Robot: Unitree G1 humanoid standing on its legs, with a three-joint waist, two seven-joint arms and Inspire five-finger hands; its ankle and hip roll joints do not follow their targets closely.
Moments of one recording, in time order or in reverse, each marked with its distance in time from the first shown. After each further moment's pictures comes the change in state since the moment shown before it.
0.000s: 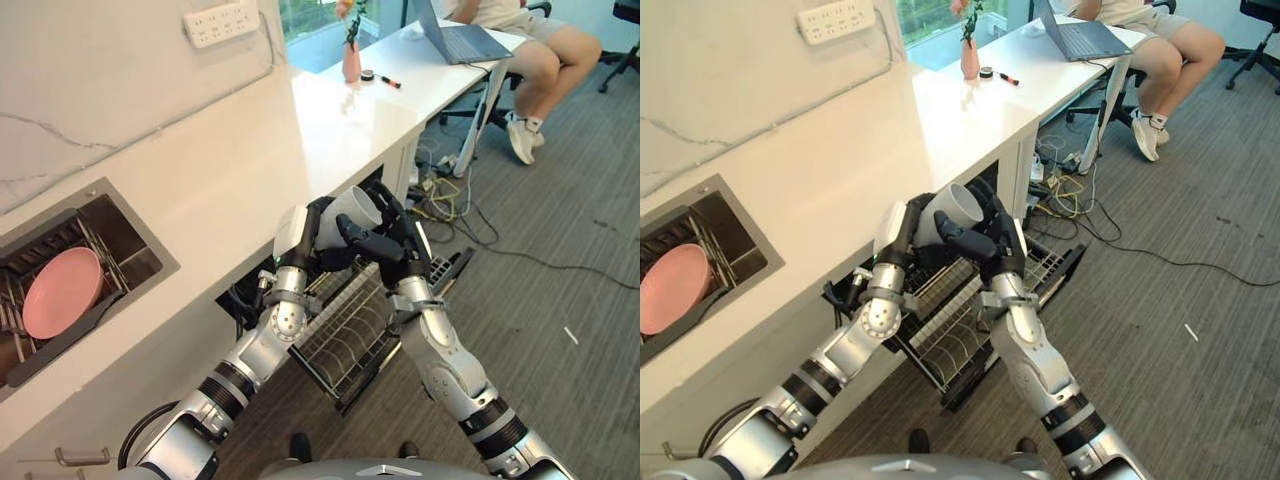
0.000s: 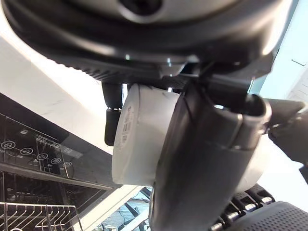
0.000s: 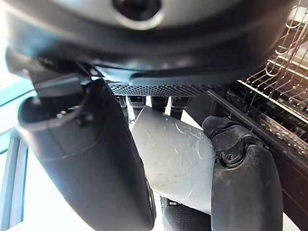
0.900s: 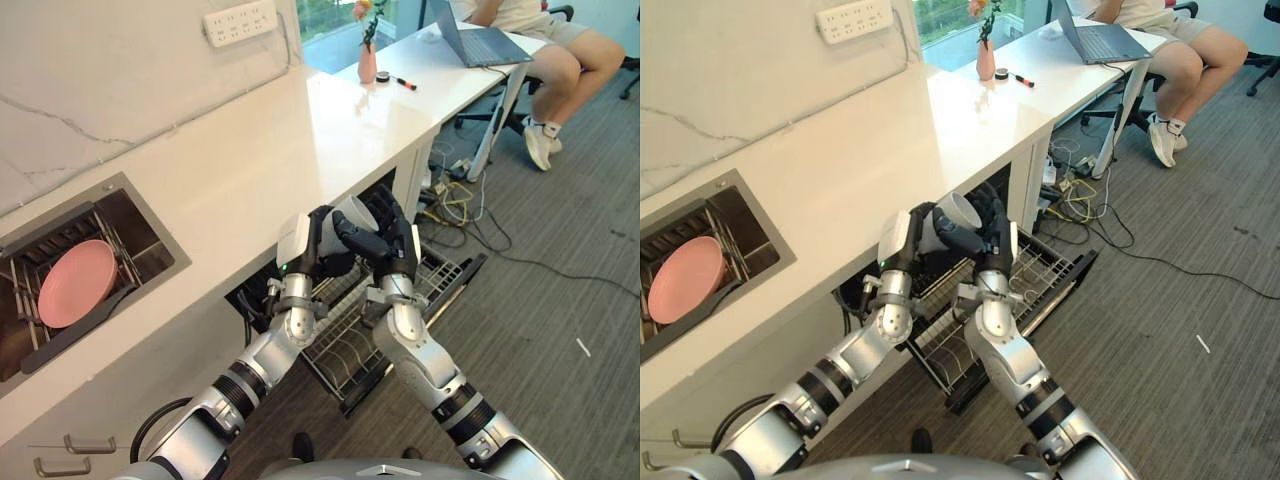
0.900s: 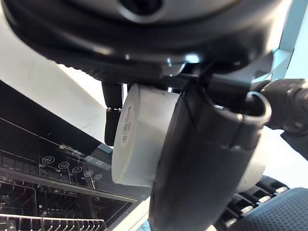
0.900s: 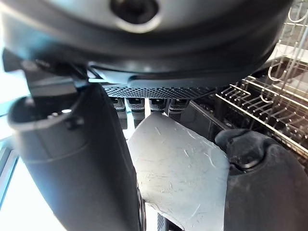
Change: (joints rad) left arm -0.032 -0.048 -0.062 0.118 0.049 0.078 0.120; right arm -0.092 0.107 0.065 0.144 -0.192 -0.009 -0.292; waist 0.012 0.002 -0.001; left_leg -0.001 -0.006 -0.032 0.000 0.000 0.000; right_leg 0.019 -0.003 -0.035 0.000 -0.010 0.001
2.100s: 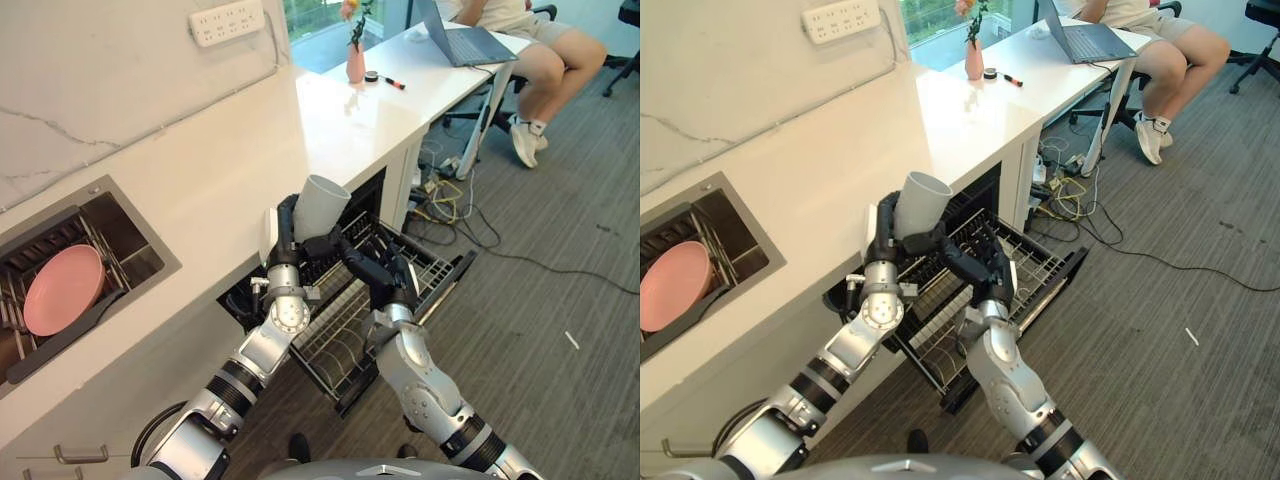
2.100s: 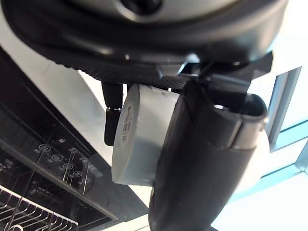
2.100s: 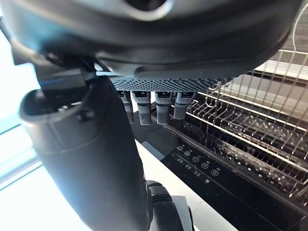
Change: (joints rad) left arm 0.027 -0.009 0.119 -0.116 -0.357 -0.010 0.024; right arm 0.150 -0.031 0.040 -0.090 0.332 -0.013 -0.002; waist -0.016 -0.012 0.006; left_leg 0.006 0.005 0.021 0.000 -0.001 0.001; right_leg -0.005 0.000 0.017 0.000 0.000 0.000
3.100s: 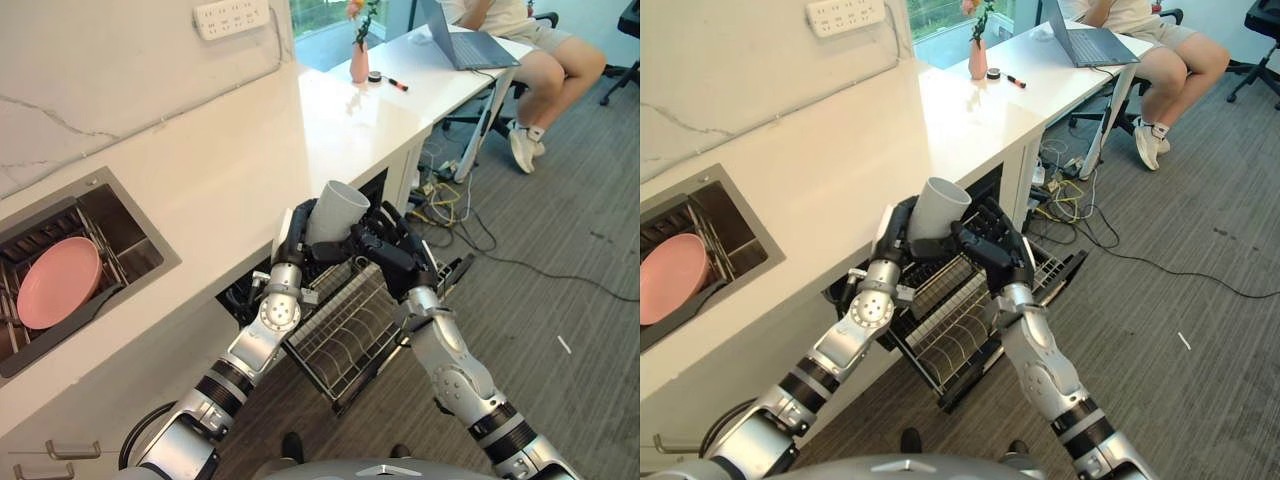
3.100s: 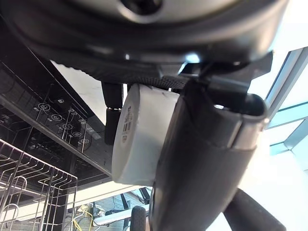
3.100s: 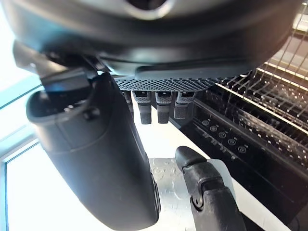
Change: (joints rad) left arm 0.006 0.054 0.003 -0.025 -0.032 -0.058 -0.249; right arm -0.028 -0.126 -0.125 0.009 0.092 0.002 0.380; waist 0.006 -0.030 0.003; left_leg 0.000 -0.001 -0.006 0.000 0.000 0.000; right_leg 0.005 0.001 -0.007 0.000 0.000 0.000
